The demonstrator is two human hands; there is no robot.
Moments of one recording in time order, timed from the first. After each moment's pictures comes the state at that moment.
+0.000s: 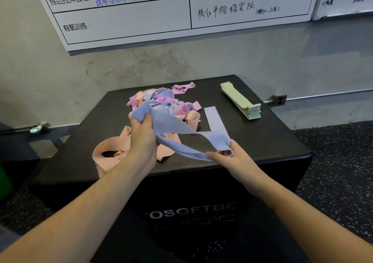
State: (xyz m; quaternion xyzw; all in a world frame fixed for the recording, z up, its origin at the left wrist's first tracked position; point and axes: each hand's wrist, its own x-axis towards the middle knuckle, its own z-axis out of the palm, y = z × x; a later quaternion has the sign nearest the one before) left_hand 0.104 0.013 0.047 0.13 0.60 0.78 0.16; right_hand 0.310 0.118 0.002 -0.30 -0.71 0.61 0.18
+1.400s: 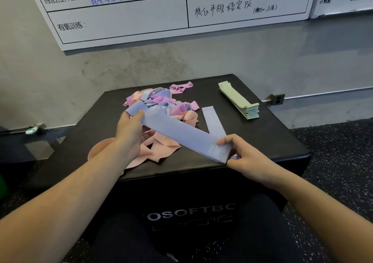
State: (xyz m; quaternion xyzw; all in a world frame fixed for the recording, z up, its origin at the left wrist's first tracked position) left_hand 0.069 0.014 0.058 0.09 0.64 0.74 0.19; right_hand 0.332 0.149 0.006 -0.23 -0.80 0.53 0.15
